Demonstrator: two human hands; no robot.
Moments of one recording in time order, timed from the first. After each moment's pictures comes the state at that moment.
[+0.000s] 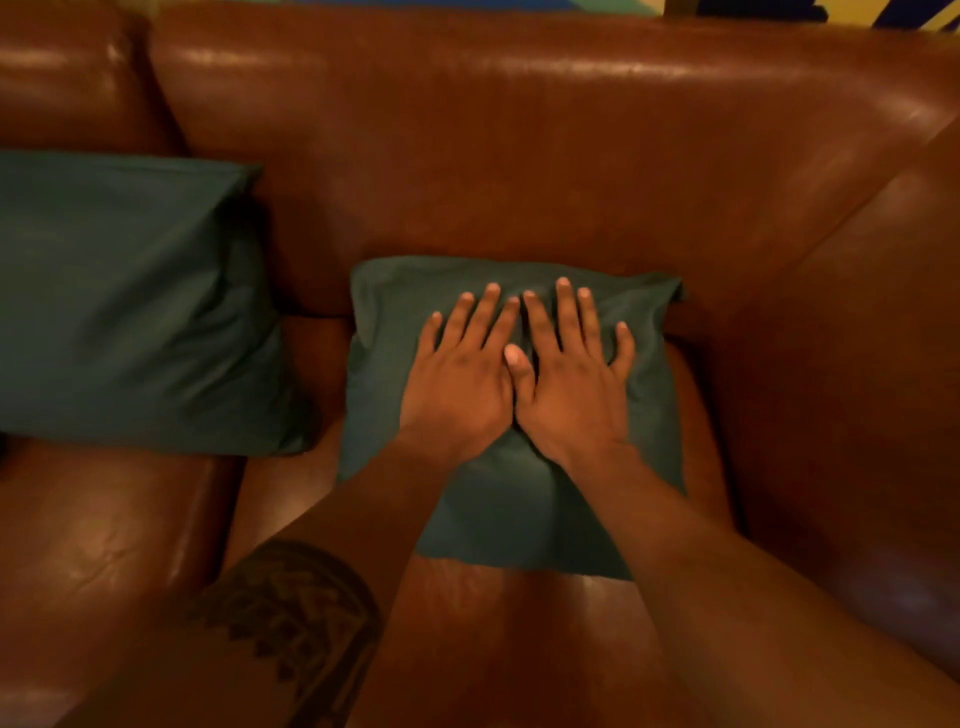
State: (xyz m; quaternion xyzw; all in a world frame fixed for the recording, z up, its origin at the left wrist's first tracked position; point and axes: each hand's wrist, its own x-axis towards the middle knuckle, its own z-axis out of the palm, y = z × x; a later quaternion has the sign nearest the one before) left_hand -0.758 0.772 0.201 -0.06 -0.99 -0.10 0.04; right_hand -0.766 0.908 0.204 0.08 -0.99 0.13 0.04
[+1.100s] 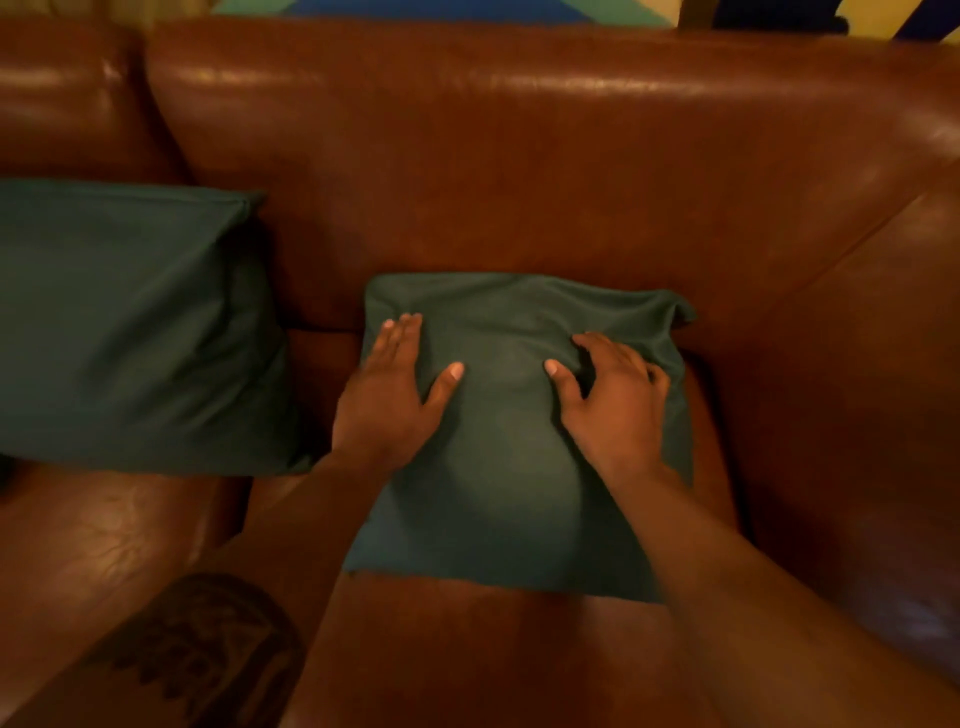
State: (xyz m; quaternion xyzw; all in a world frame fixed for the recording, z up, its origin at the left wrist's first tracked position) left_hand -0.762 0.691 0.190 0.07 -0.97 -0.22 -0.03; right_hand -0.787 0.936 0.192 -0.01 -0.97 0.25 0.05
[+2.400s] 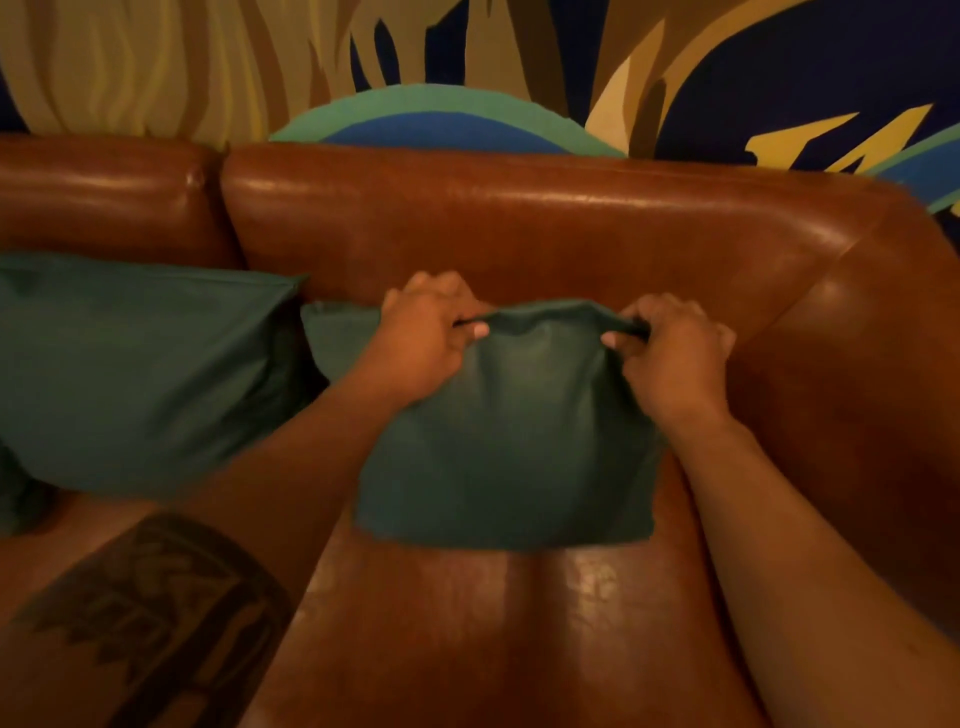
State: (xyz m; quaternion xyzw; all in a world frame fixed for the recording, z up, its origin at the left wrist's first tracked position) left_hand -0.829 0.708 0.345 -0.11 -0.96 -0.26 0.05; right_hand -0.834 0.971 0.353 -0.01 -0.97 0.22 0.08
